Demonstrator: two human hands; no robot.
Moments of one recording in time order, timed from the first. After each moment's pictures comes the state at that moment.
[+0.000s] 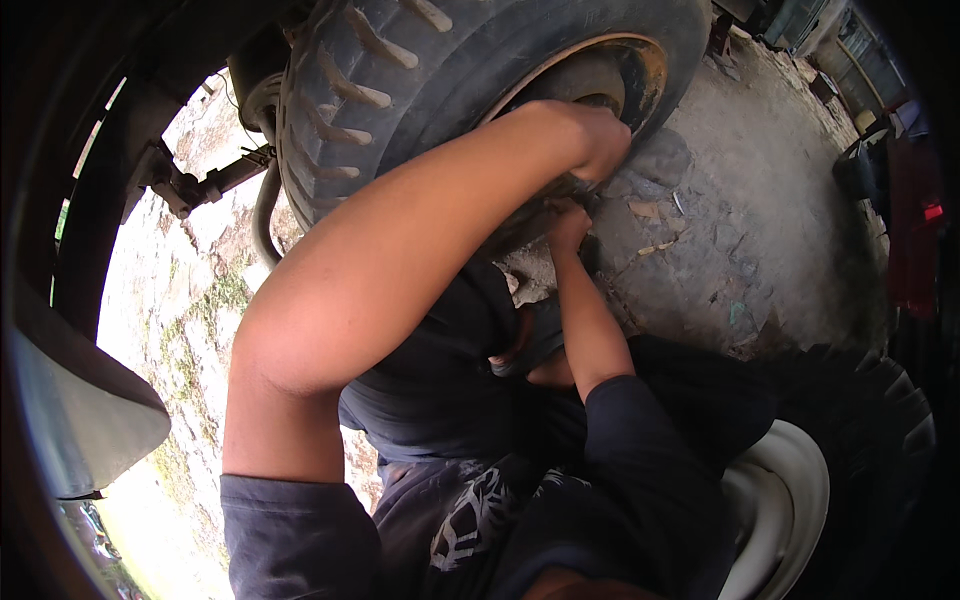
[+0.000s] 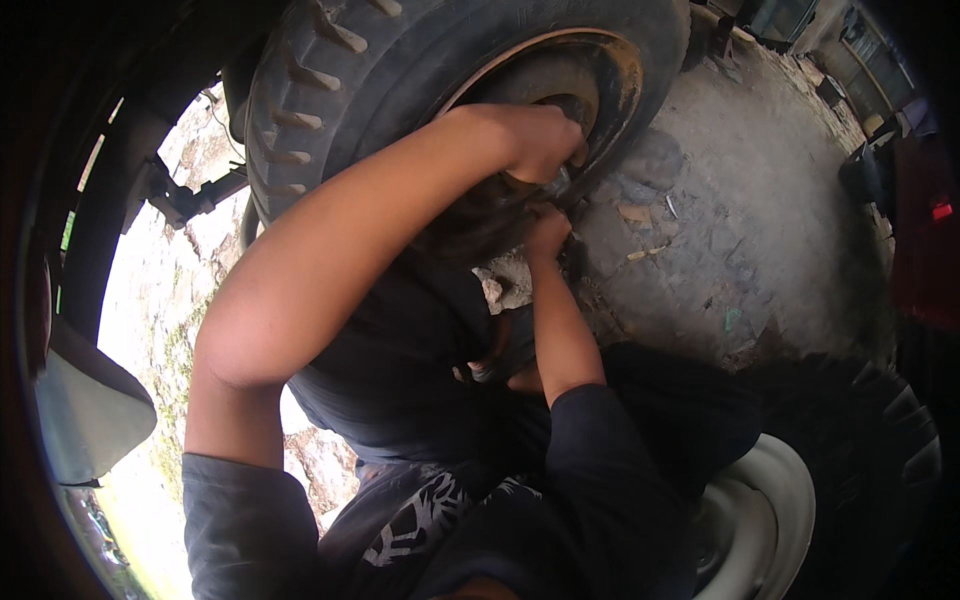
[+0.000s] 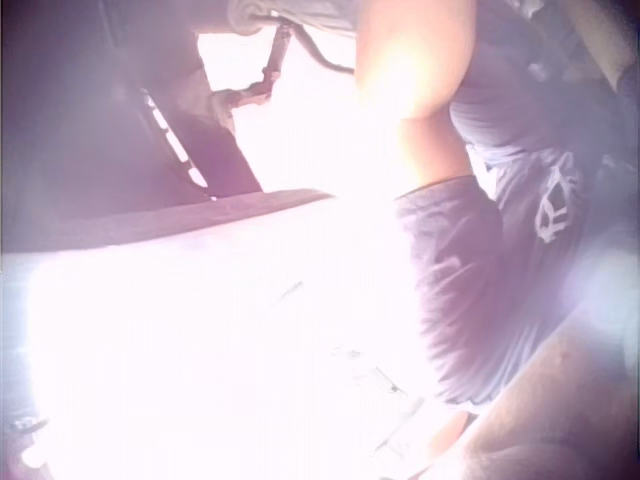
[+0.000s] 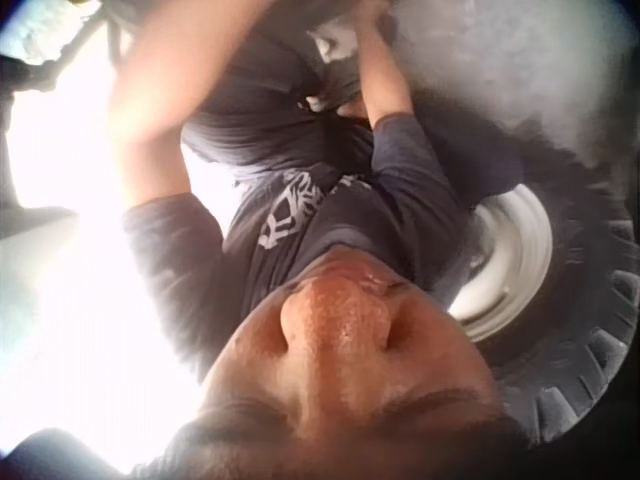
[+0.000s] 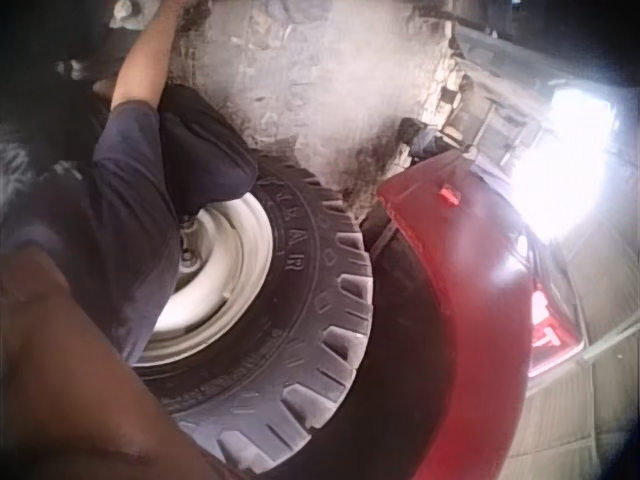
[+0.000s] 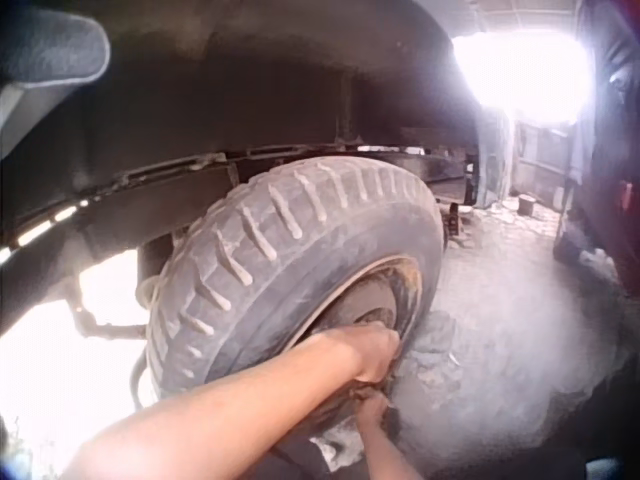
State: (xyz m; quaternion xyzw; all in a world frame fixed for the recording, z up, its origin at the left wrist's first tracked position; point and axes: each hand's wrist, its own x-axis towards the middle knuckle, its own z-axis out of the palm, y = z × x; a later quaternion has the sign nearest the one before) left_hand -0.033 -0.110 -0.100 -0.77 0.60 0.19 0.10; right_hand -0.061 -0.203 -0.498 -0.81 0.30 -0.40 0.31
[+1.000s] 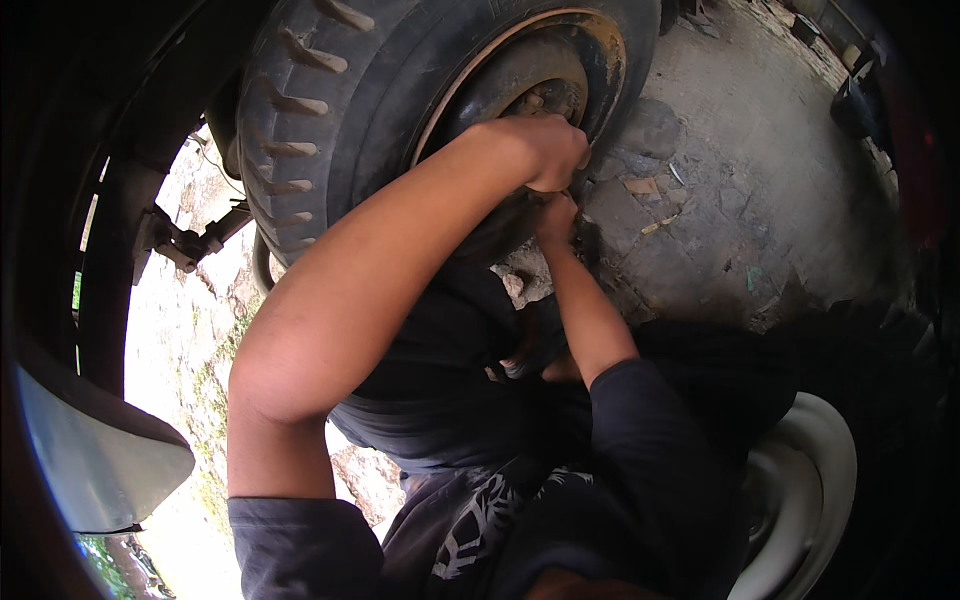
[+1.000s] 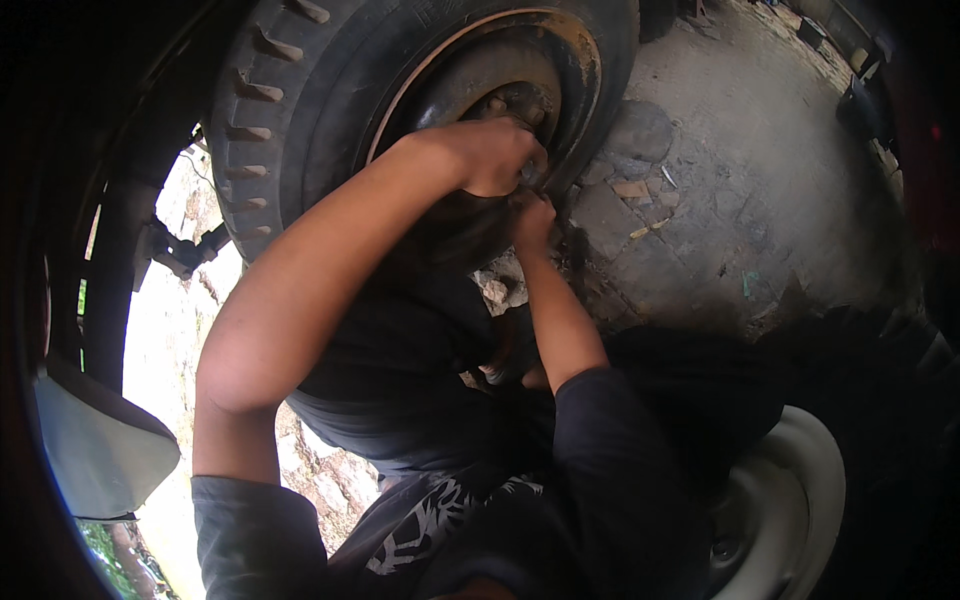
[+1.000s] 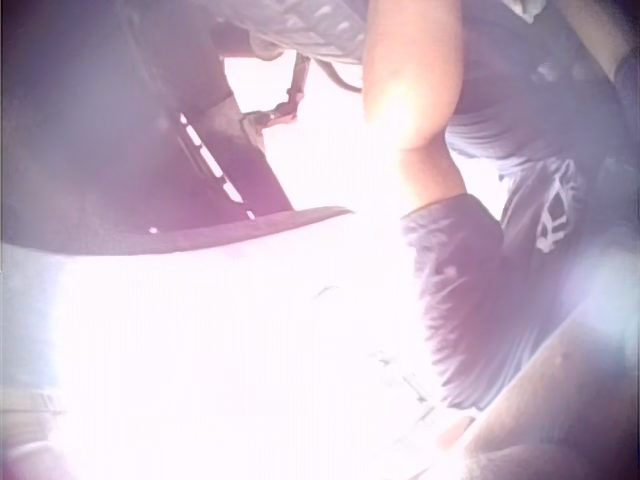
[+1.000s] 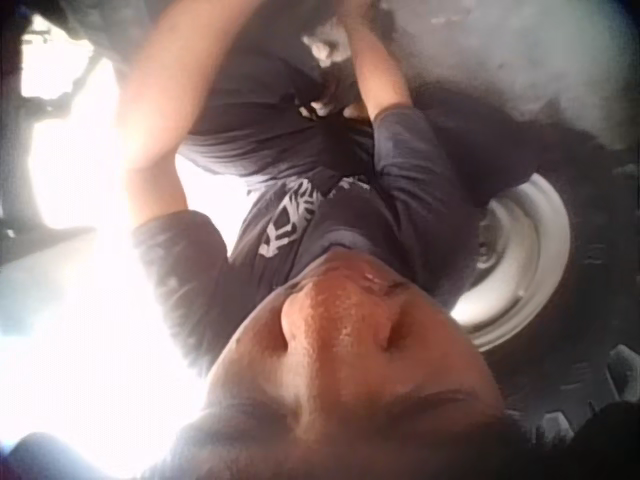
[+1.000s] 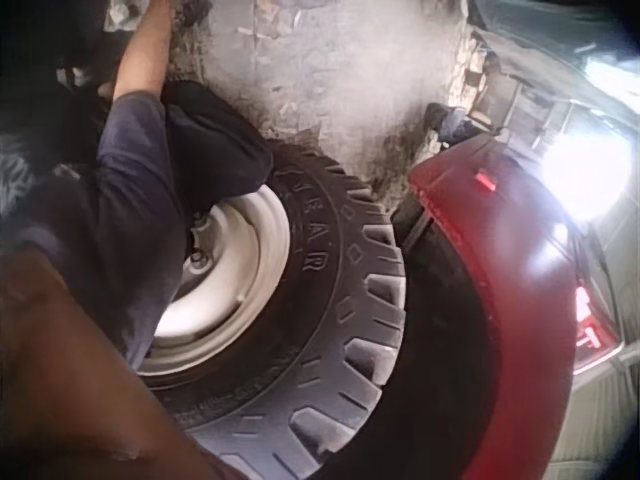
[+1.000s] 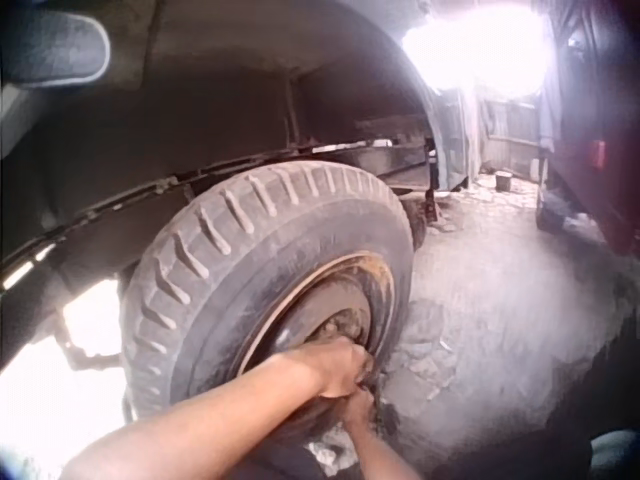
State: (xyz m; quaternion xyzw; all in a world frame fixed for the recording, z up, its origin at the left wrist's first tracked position) left_hand -0.045 -0.106 -0.116 -0.76 0.62 0.18 0.08; right_hand -0.049 -0.199 -0.485 -0.76 0.32 -0.45 0.35
